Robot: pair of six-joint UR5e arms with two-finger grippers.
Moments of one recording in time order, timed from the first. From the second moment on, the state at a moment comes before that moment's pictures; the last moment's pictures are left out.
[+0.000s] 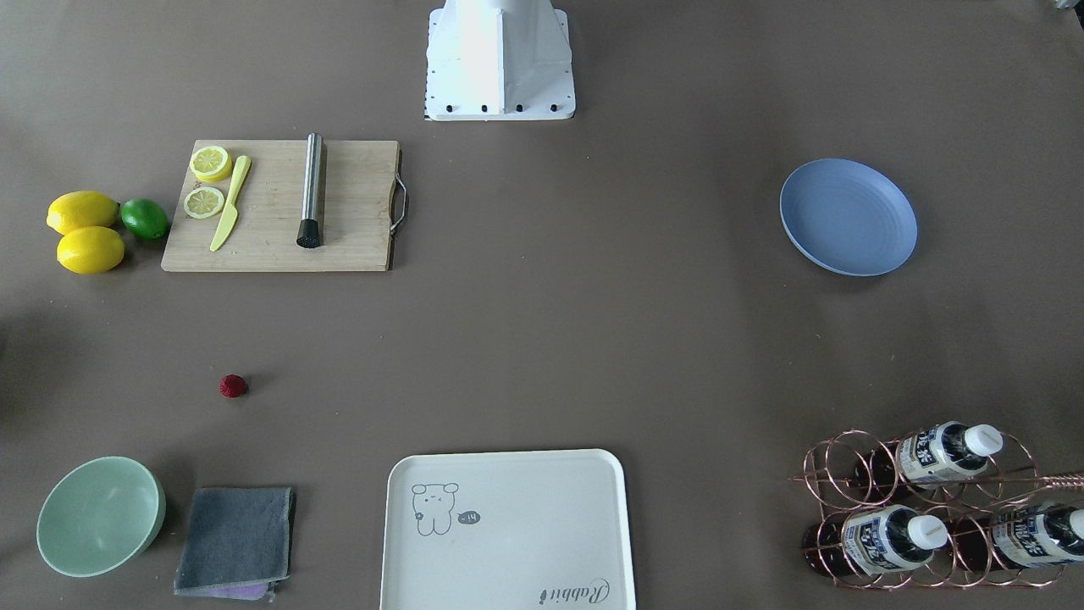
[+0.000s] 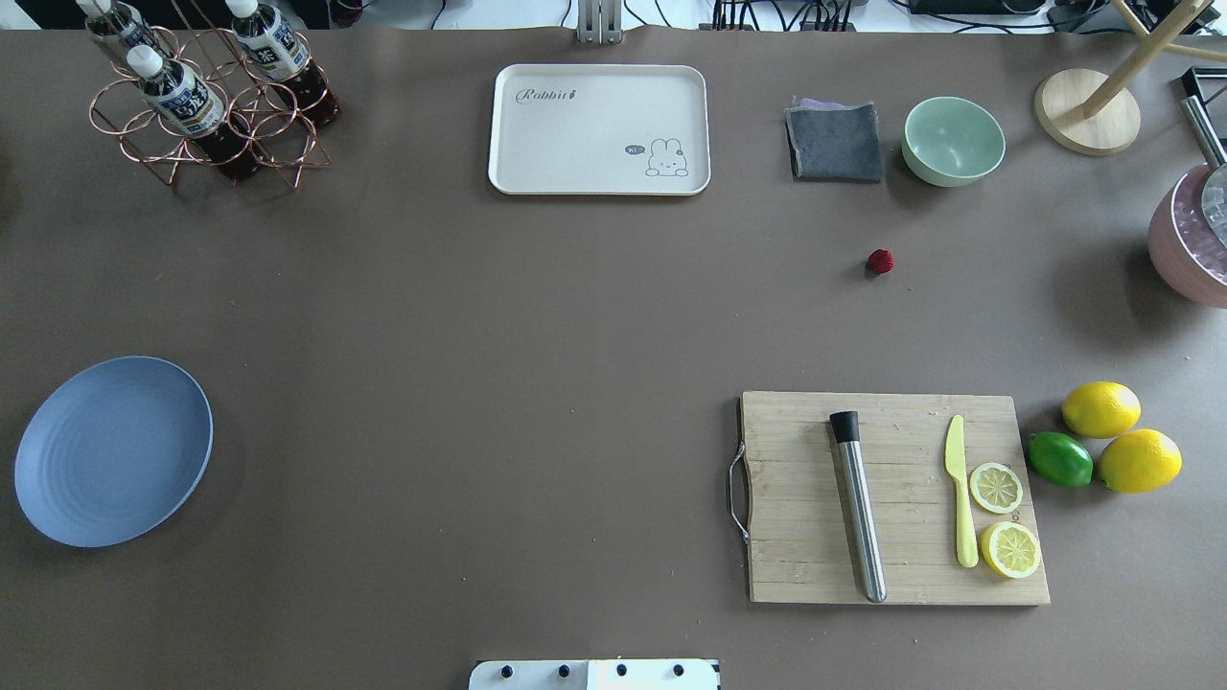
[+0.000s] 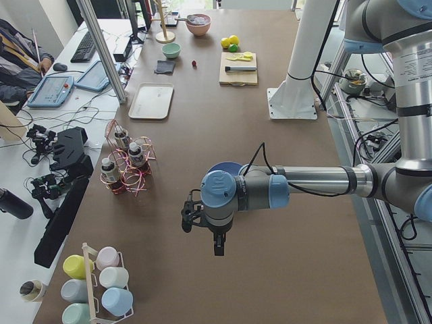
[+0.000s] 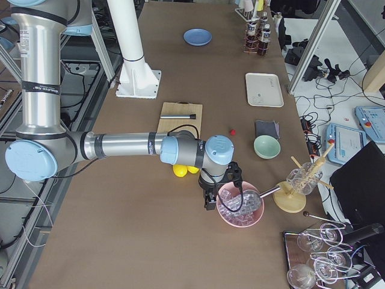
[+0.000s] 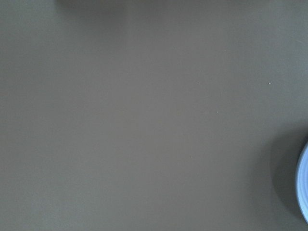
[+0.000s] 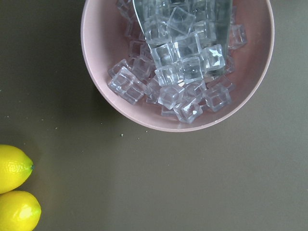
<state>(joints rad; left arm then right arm) -1.65 -1.34 -1.80 -1.49 -2.36 0.12 1.56 -1.64 1.72 -1.74 2.30 -0.26</state>
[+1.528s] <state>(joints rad) -1.58 -1.34 -1.84 -1.58 -2.47 0.01 1.56 -1.64 1.72 -1.74 2.33 -0.26</state>
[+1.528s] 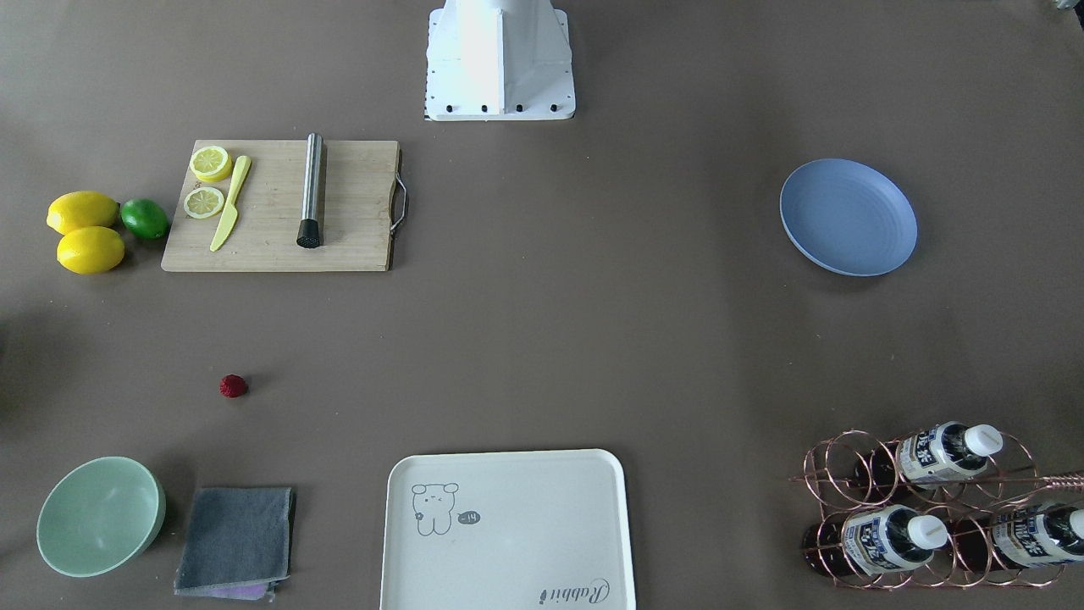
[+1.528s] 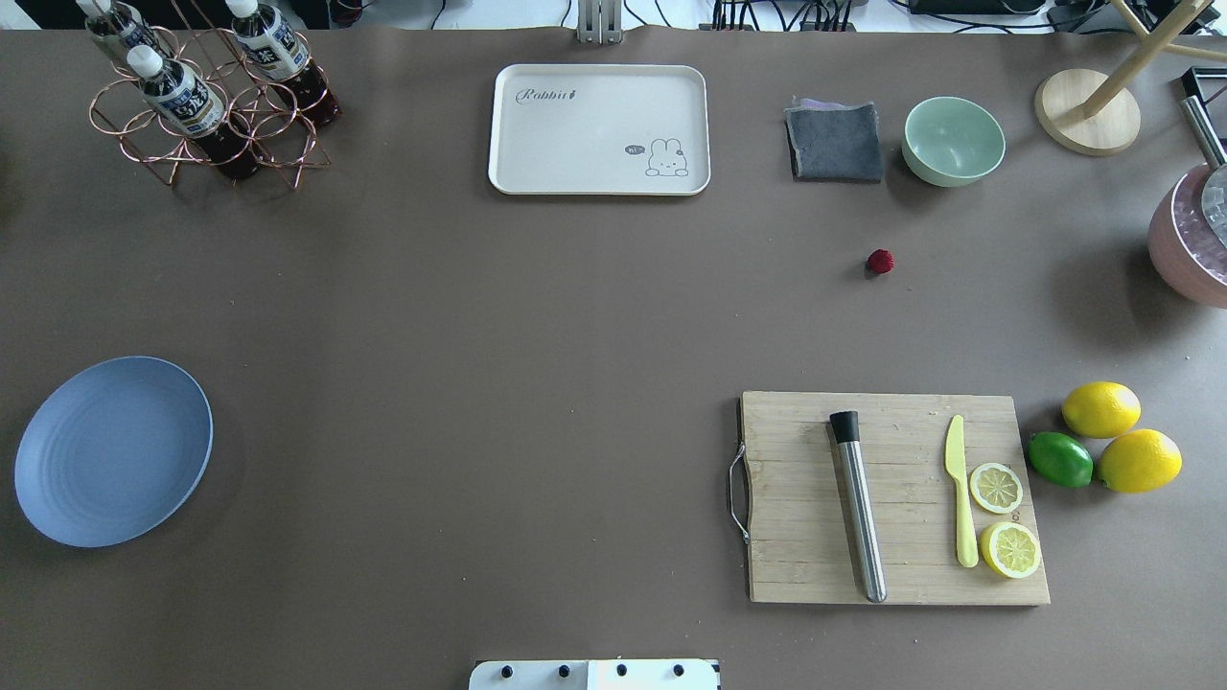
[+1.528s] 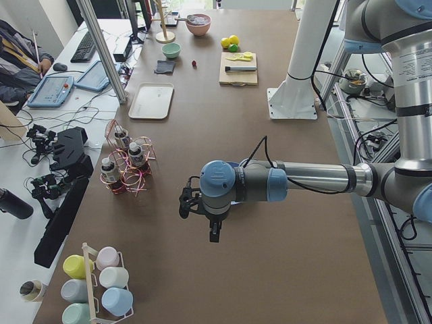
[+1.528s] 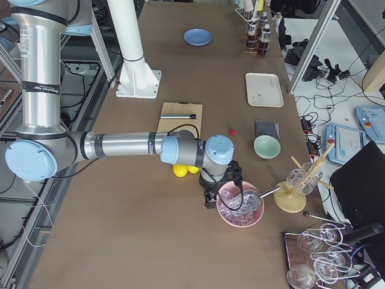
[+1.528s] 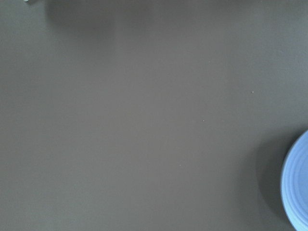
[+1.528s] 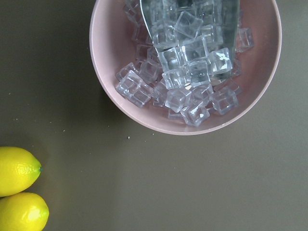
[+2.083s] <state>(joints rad) -1.33 -1.30 -1.73 -2.07 -2.41 -0.40 1.54 -1.64 1.72 -1.70 2.37 -0.27</state>
